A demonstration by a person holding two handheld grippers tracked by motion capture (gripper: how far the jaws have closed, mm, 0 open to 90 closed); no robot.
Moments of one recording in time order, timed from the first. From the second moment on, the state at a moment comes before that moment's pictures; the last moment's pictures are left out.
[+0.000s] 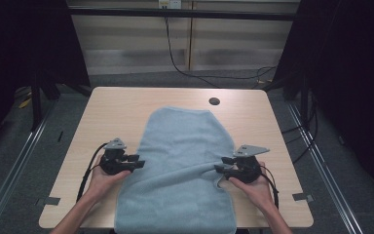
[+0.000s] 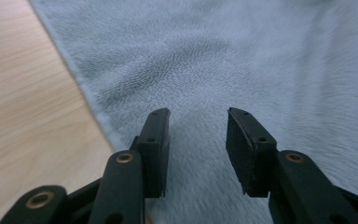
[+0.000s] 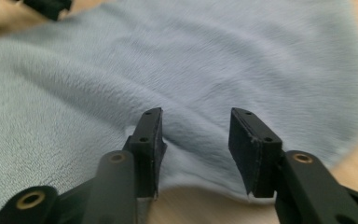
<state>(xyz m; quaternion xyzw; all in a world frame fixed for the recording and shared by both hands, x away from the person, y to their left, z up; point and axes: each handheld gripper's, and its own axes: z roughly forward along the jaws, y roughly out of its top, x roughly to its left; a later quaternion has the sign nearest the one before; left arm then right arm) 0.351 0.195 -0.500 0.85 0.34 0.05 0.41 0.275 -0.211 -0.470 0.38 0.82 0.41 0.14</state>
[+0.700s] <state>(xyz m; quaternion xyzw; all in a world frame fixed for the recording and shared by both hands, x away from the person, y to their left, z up) 0.260 0.230 -0.503 0.87 0.28 -0.01 0.41 0.224 -0.211 -0.500 0.35 0.85 0.38 0.10</state>
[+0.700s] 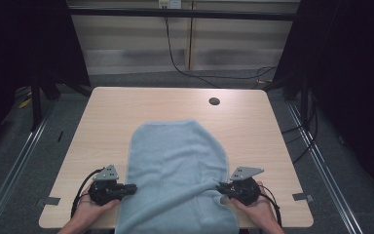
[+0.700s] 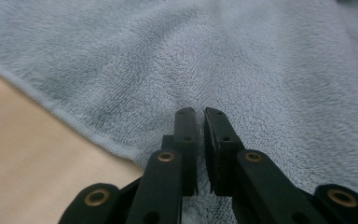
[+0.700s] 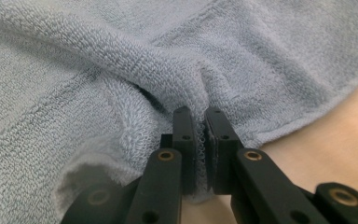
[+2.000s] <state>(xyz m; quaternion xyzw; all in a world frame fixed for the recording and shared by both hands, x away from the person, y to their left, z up) 0.287 0.199 -0.499 0.86 0.31 0.03 0.41 0.271 -0.162 -0.466 0.31 0.83 0.46 0.09</state>
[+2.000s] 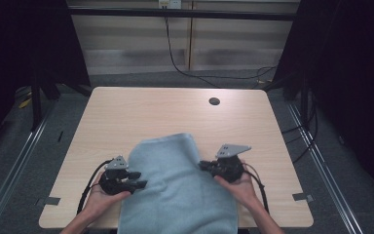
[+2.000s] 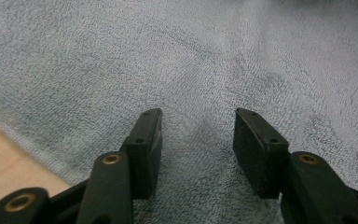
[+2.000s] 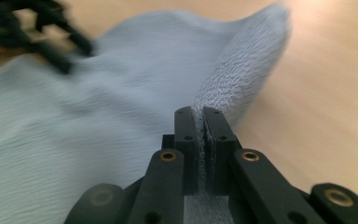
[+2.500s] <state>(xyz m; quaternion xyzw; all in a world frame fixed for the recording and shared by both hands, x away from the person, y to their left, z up) 0.314 0.208 -0.504 0.84 0.34 0.05 0.42 0.263 -0.127 -0.477 0.29 0.85 0.43 0.07</state>
